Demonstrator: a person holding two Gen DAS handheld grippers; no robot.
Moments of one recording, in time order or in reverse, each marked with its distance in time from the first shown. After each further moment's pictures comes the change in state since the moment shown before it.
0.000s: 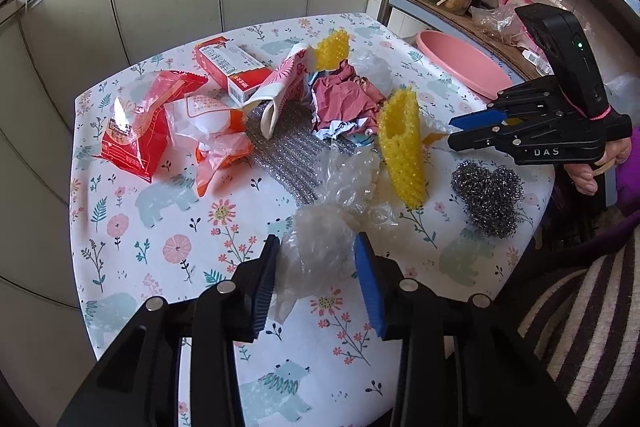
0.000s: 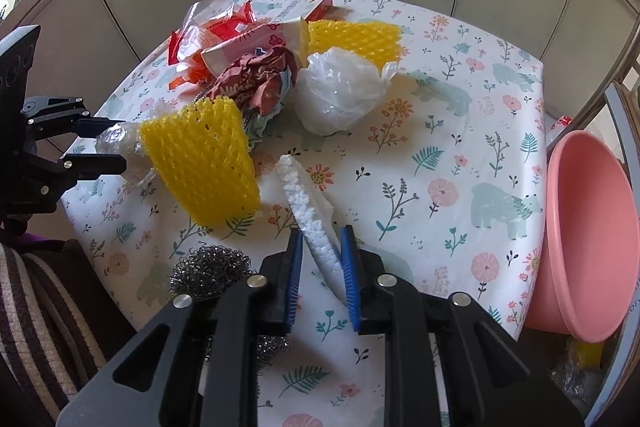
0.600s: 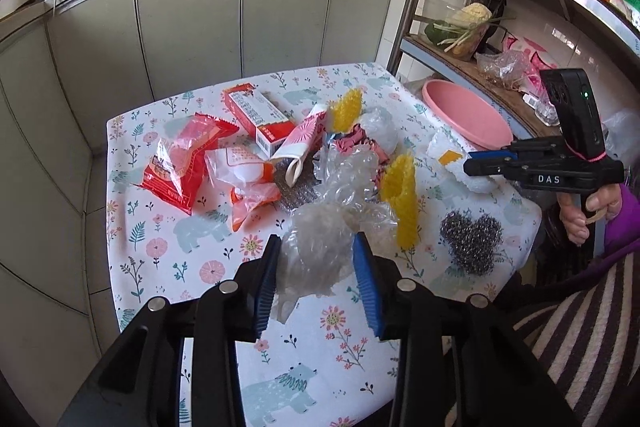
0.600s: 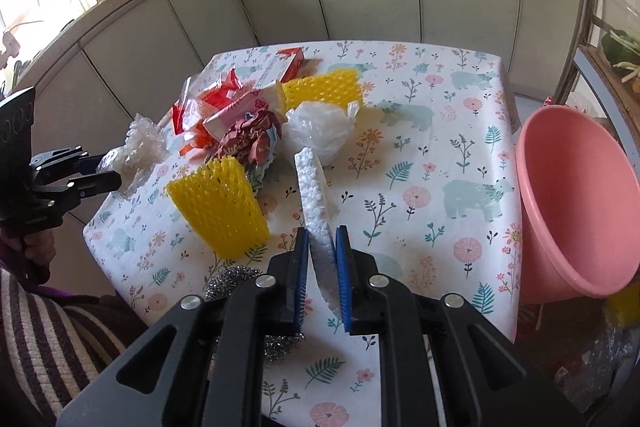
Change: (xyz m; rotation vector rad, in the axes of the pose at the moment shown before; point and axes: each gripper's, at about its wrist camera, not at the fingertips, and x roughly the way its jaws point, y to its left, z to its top) left arm -0.044 0.005 0.015 -0.060 -0.137 0.021; right arm -0.043 -0.020 -0.017 0.211 -0.188 0.056
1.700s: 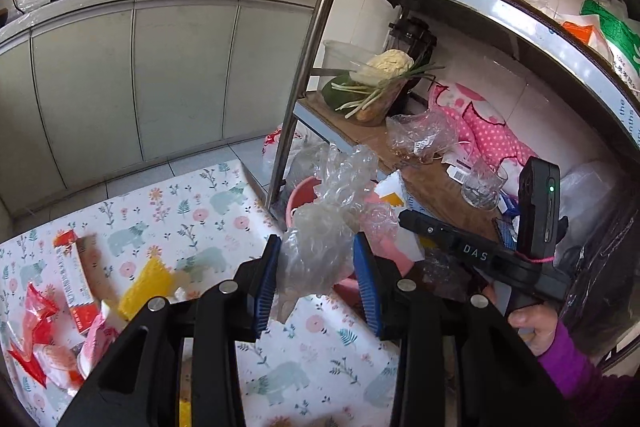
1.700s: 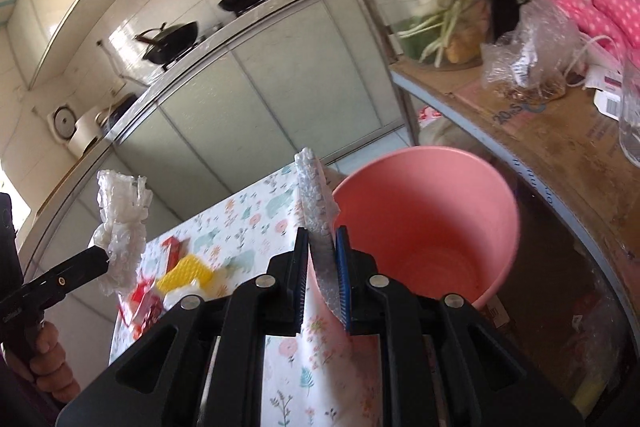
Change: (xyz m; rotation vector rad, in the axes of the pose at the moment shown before) left arm 0.084 -0.170 0.177 0.035 -0.090 -0.241; right arm -0.090 -0.164 -0.002 0.534 -0.417 -0.184
